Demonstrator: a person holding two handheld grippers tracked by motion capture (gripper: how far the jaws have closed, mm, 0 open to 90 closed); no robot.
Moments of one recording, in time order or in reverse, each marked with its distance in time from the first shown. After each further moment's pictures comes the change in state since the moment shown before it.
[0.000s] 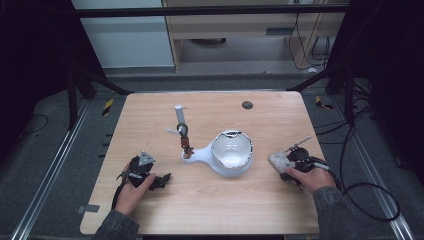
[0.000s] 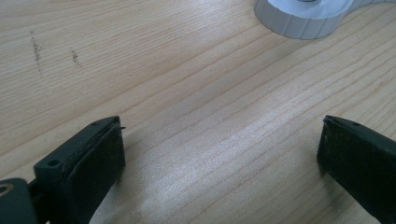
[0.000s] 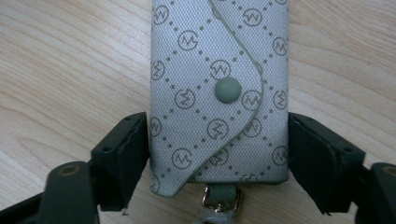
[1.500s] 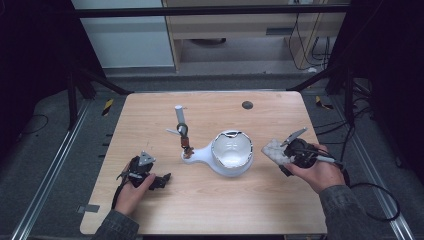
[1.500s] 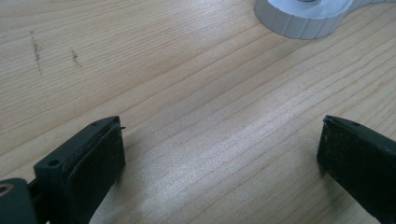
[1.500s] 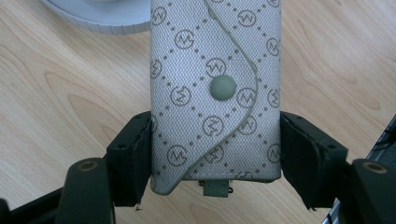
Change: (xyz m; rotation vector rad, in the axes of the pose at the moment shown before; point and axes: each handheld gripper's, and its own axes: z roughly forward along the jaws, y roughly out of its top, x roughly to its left) left arm 0.000 0.000 0.000 -0.004 -0.001 -0.002; right arm 0.037 0.022 -0.079 -0.097 -0.091 -0.278
